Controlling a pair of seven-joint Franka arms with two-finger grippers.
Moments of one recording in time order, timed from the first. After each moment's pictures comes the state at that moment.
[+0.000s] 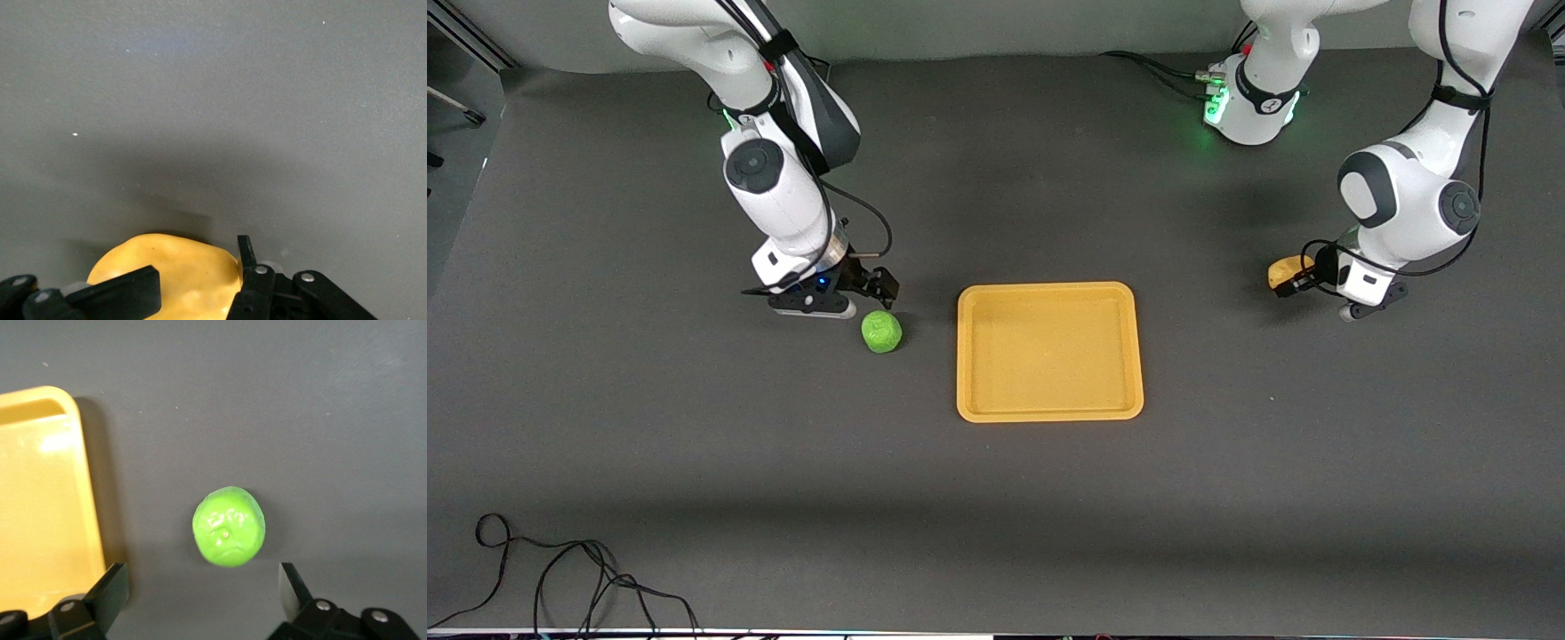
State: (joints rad) left arm 0.12 0.17 -0.03 -2.58 -0.37 2.61 -0.03; right arm 0.46 0.17 0.05 -2.28 0.03 2.60 0.64
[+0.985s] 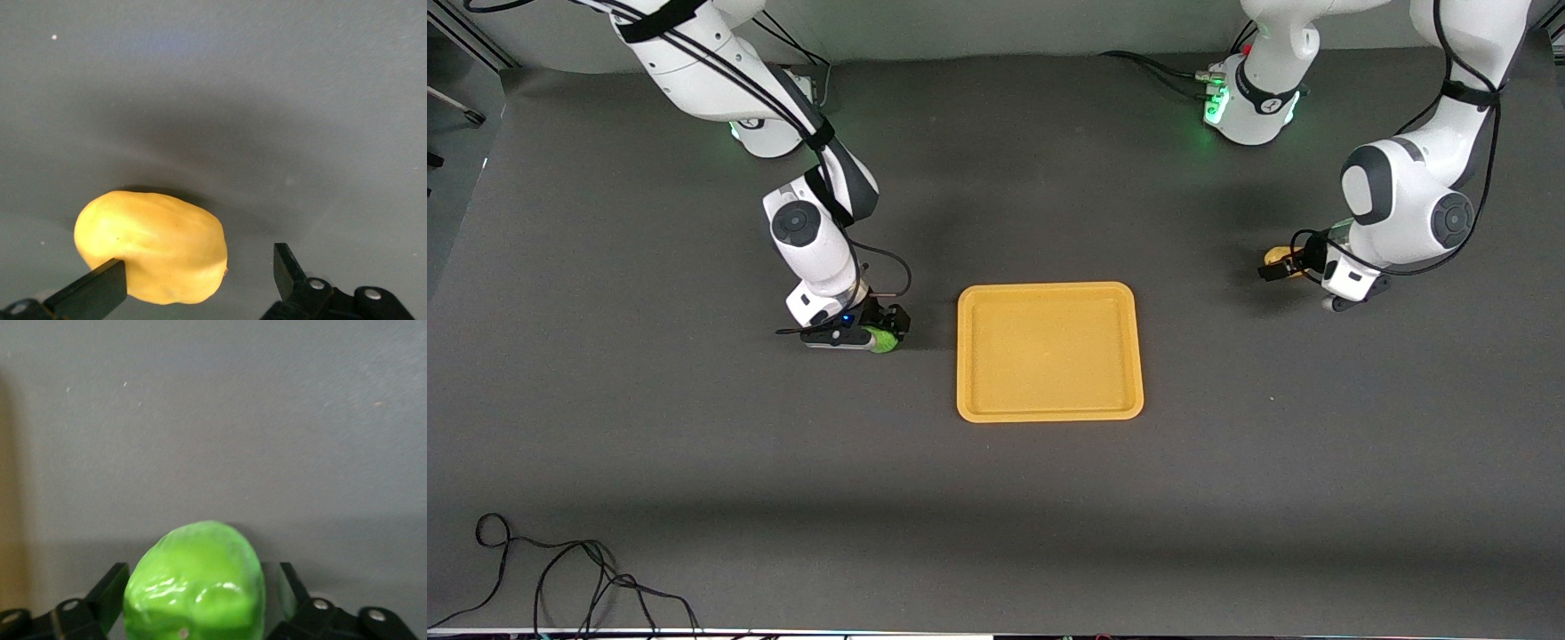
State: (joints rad) left arm 0.10 0.13 -0.03 -2.56 -0.27 2.37 -0.14; right arm 0.48 0.43 0.02 -2.29 -0.05 2.88 0.64
